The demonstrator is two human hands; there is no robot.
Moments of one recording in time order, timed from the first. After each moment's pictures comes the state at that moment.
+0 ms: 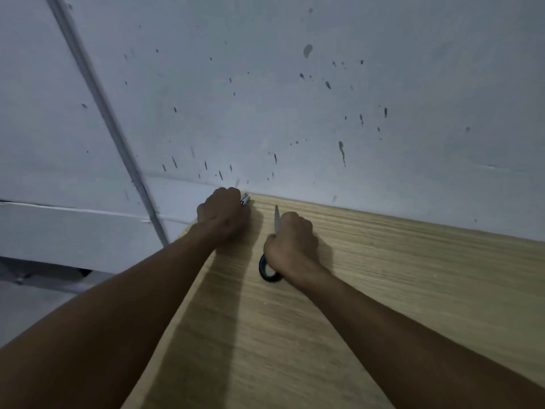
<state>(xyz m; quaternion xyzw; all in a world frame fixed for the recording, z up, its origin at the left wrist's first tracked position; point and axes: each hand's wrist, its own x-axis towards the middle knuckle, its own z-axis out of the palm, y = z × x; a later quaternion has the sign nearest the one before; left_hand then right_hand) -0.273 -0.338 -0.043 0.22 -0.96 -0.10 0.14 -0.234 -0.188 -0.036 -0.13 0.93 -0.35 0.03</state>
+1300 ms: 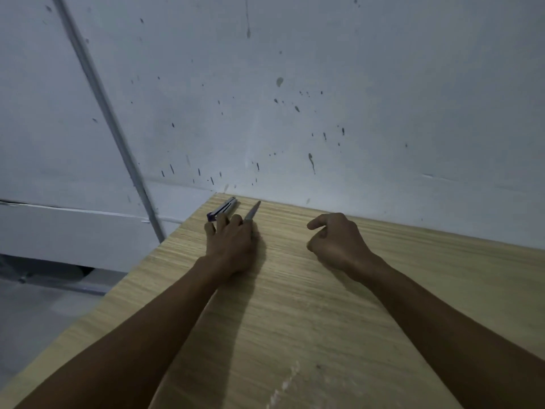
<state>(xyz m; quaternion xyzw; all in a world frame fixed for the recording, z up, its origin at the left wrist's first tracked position) -0.209 -0.267 -0.053 0.14 -0.99 -0.01 0.06 -0.242 -0.062 -0.021 -0.14 0.89 -0.43 0.06</state>
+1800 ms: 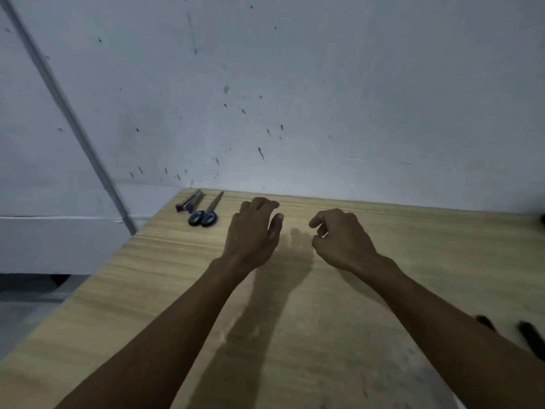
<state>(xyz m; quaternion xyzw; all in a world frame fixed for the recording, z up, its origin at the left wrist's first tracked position) -0.147 -0.137 -0.012 -0.04 -0.95 -0.20 0.25 -0.166 0.040 -0.001 -0.12 0.94 -0.31 -0.04</state>
